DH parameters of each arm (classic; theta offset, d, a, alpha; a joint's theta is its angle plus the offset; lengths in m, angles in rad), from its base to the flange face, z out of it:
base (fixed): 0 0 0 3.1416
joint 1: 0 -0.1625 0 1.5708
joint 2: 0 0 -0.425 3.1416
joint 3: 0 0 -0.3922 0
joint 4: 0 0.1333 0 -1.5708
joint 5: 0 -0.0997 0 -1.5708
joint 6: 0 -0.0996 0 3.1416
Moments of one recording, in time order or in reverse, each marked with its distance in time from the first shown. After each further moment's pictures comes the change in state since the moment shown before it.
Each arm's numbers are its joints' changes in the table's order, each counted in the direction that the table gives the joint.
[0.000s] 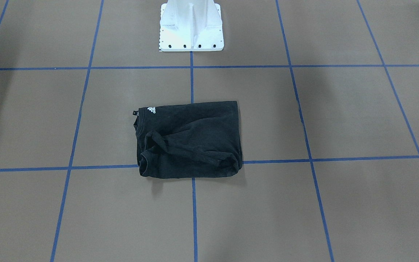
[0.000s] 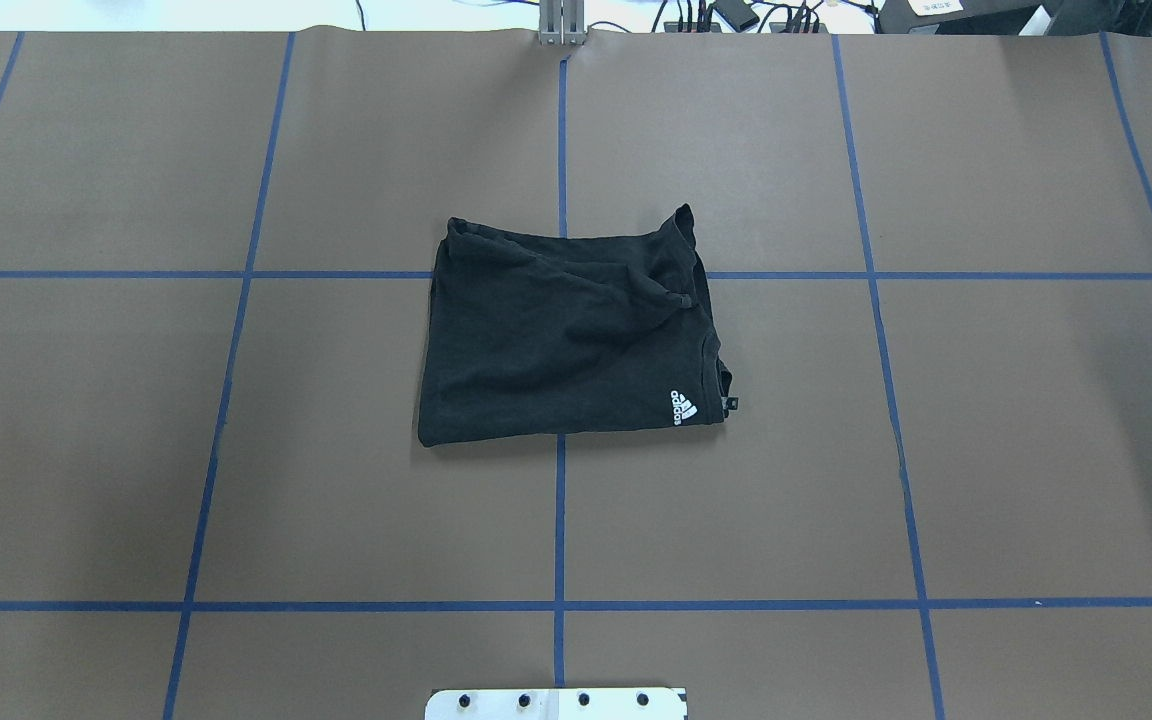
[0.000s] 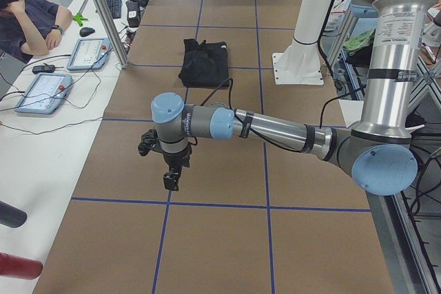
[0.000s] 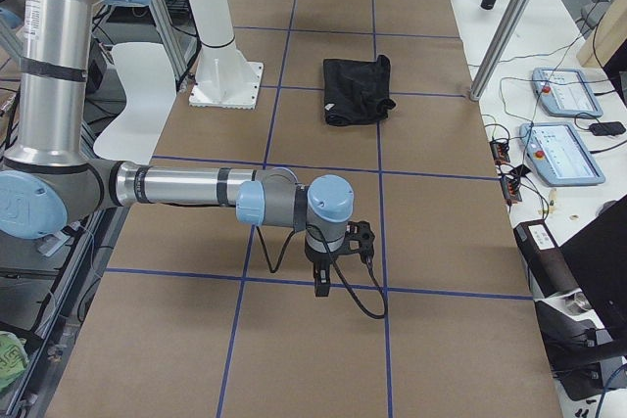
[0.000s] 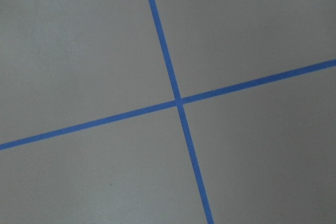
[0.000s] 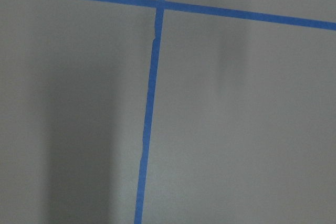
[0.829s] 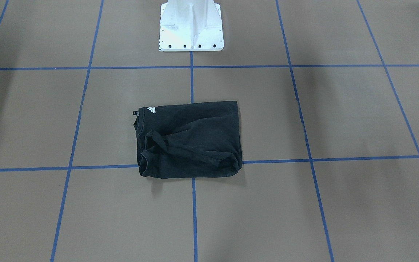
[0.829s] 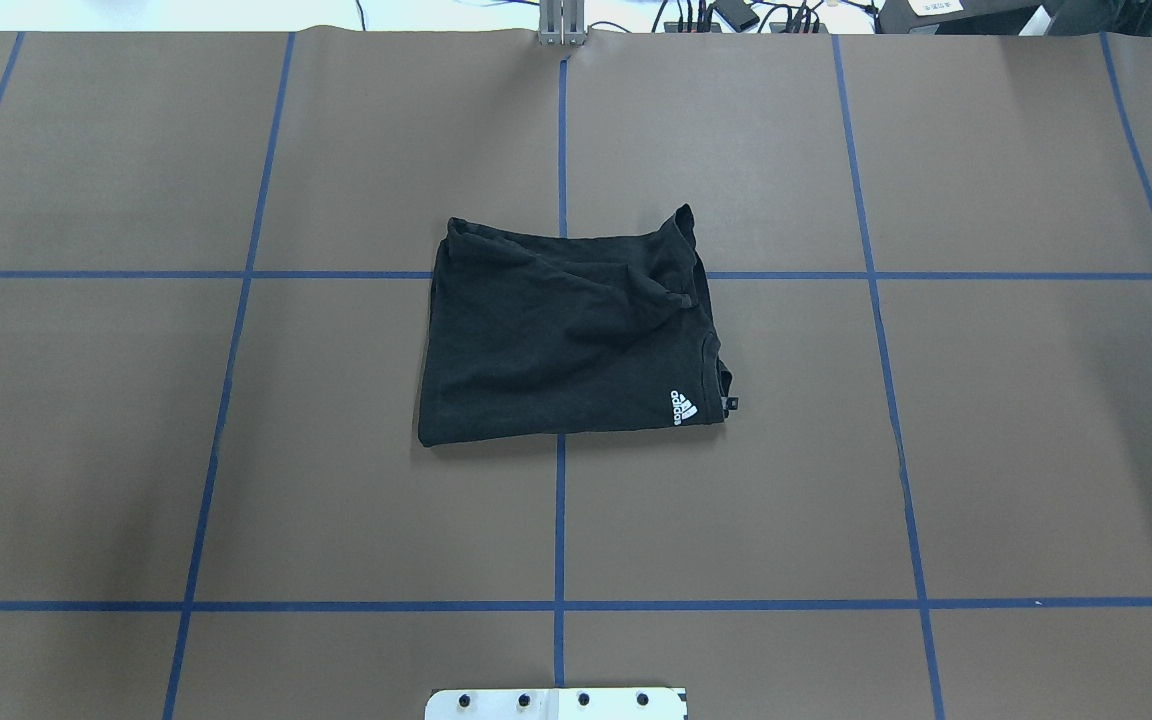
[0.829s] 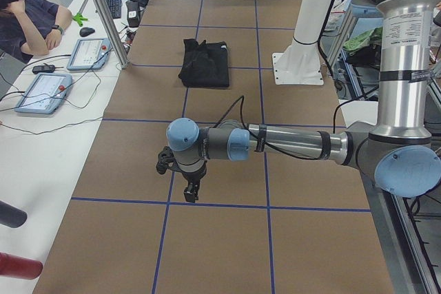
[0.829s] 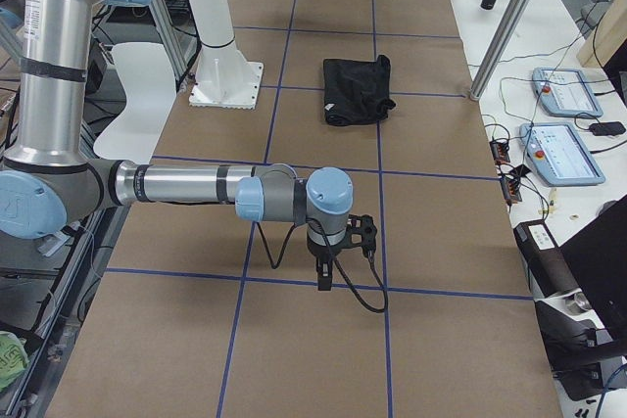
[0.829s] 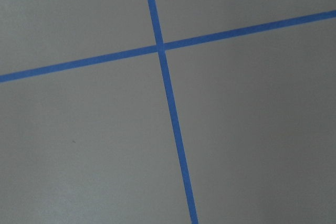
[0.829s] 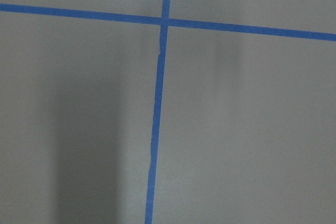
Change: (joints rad) left arm 0.003 -0.104 0.034 -0.055 0.141 0.002; right arm -0.001 0.003 0.013 0.011 -0.007 -0.019
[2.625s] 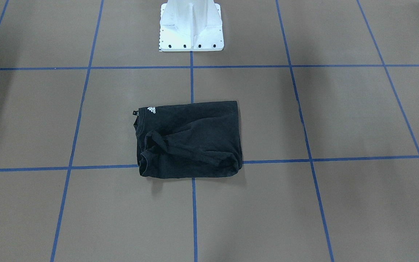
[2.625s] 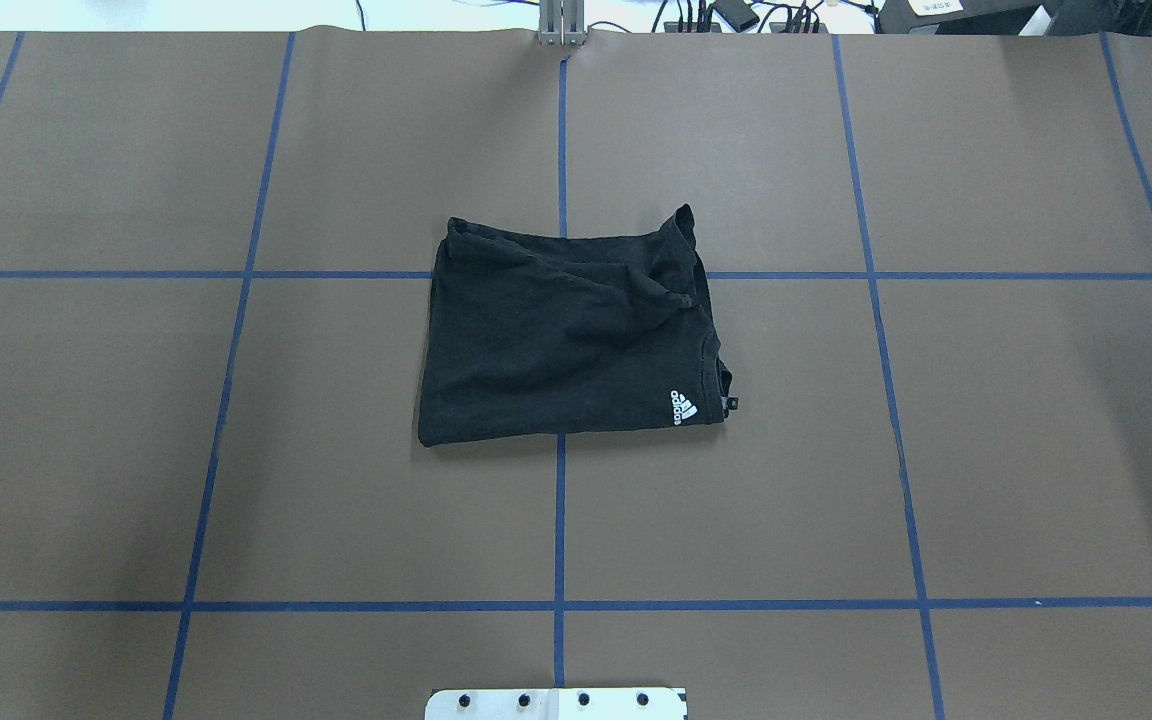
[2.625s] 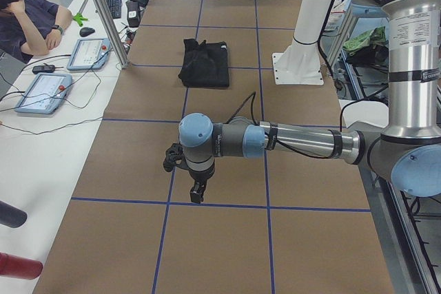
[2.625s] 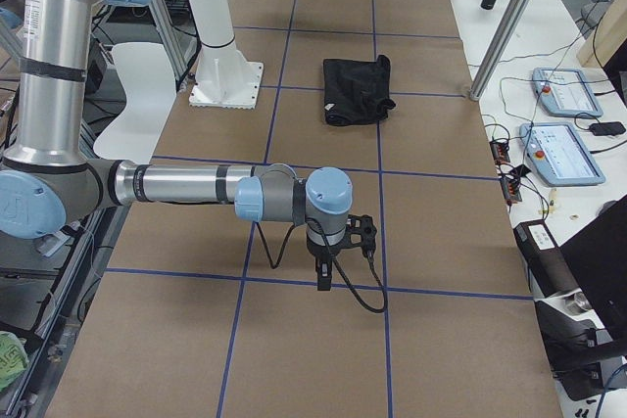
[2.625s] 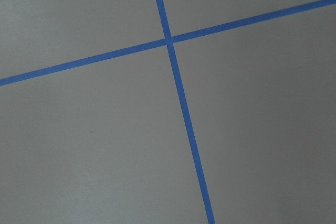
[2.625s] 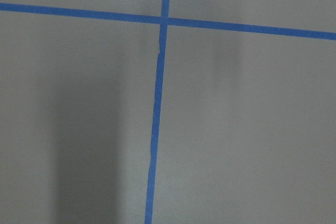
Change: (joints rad) left arm 0.040 -0.051 -0.099 0.011 -0.038 -0.057; right arm 0.000 0.002 0.004 0.001 0.001 -0.003
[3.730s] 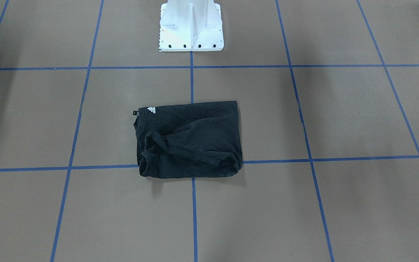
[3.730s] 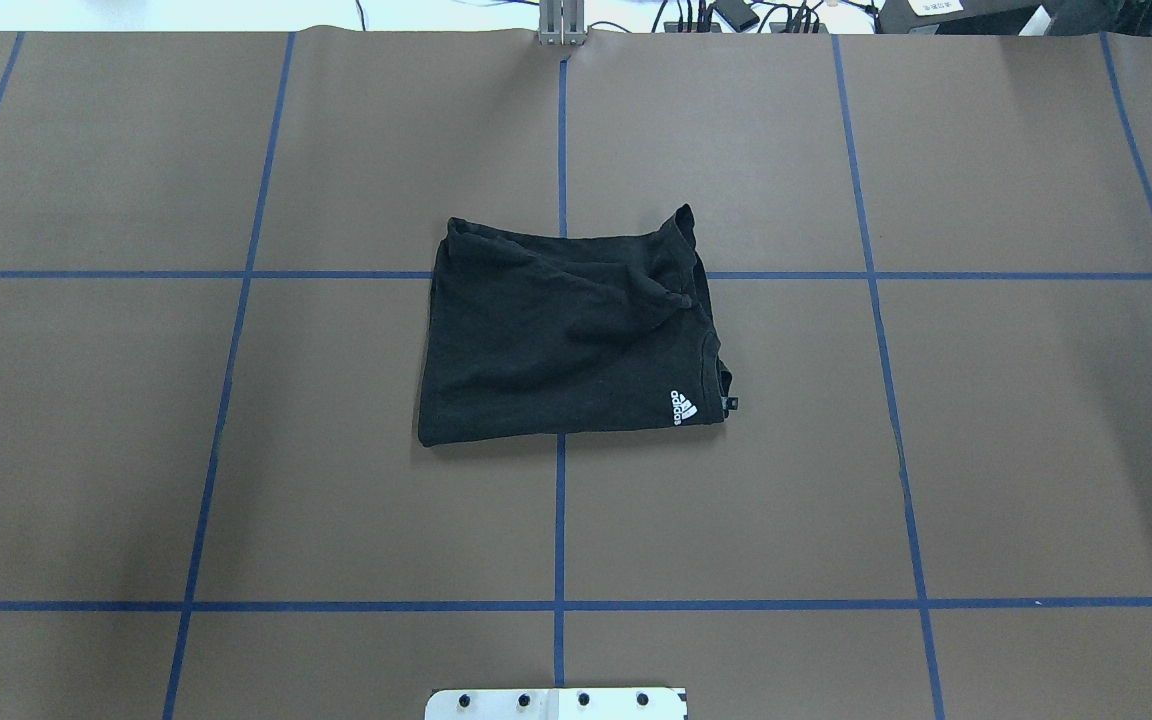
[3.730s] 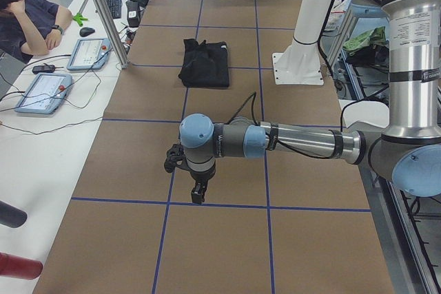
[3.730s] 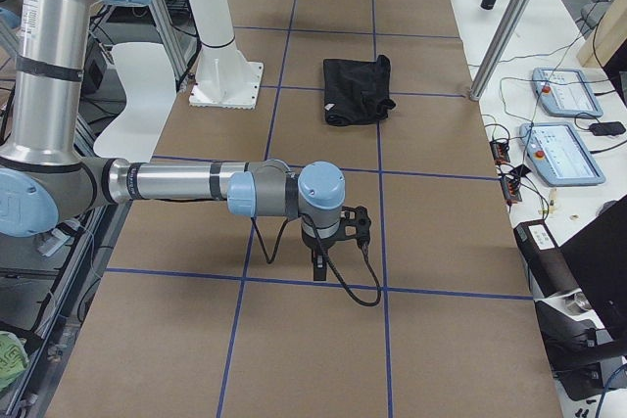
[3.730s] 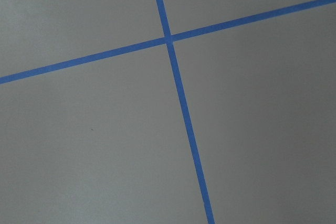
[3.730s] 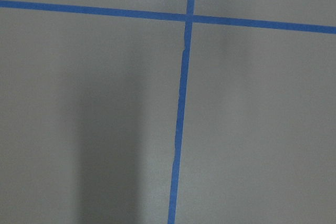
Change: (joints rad) left arm 0.000 -0.006 0.002 0.003 -0.001 0.002; right arm 0.000 0.030 0.043 -0.001 -0.058 -0.001
